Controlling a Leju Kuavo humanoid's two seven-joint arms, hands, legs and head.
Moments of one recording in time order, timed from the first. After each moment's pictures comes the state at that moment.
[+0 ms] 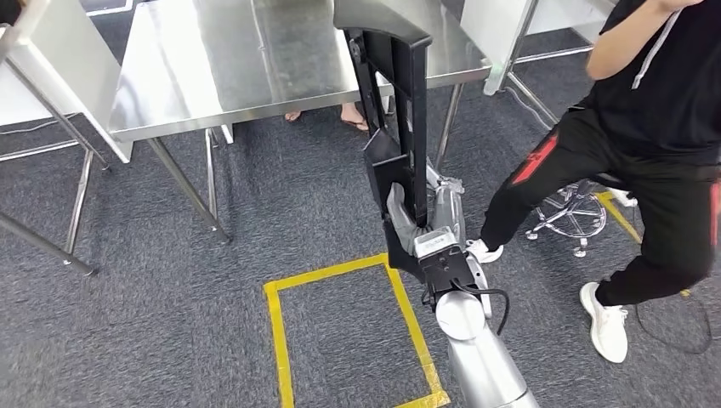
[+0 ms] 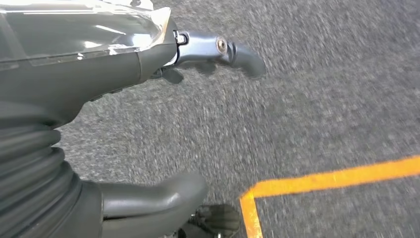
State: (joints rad) left arm -0.09 -0.12 0.90 -0.21 -0.85 0.16 -0.54; right arm -0.24 0.10 0.29 -1.62 0.30 -0.36 -0.44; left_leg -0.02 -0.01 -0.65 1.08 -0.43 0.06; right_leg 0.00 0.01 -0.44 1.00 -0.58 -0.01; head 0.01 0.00
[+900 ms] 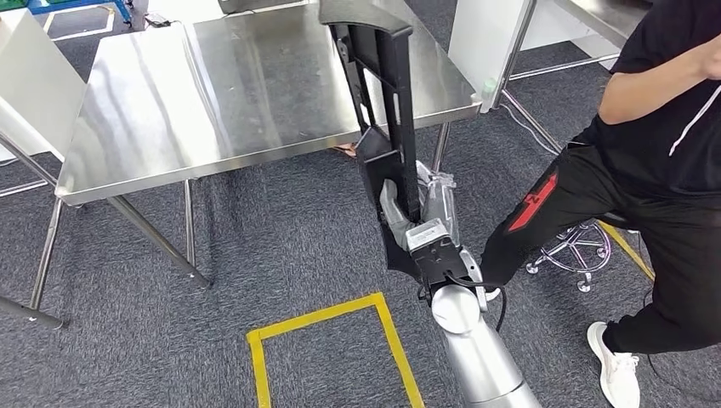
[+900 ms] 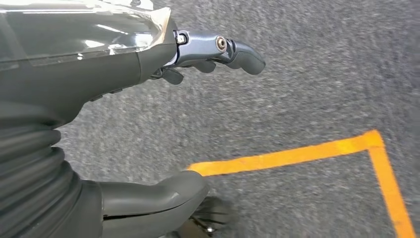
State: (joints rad) left arm -0.11 -0.13 0.91 -0.21 -0.85 0.16 -0.53; right arm -0.28 0.10 0.31 -1.58 0.31 -0.32 -0.44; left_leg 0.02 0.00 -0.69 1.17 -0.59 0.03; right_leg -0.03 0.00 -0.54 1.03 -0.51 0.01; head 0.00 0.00
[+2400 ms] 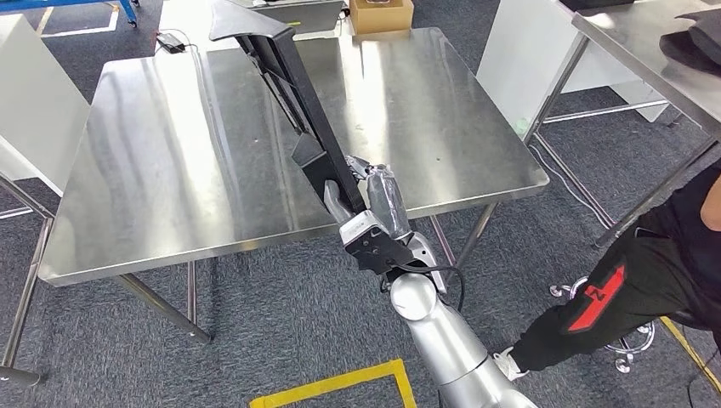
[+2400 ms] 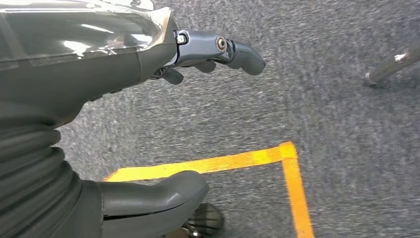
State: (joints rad) left arm -0.14 -0.15 0.91 -0.21 -0.89 0.18 -0.49; right arm -0.40 0.16 0.41 -1.42 0.37 -0.33 -0.41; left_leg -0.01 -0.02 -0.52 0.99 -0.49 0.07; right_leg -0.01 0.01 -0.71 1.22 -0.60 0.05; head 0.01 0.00
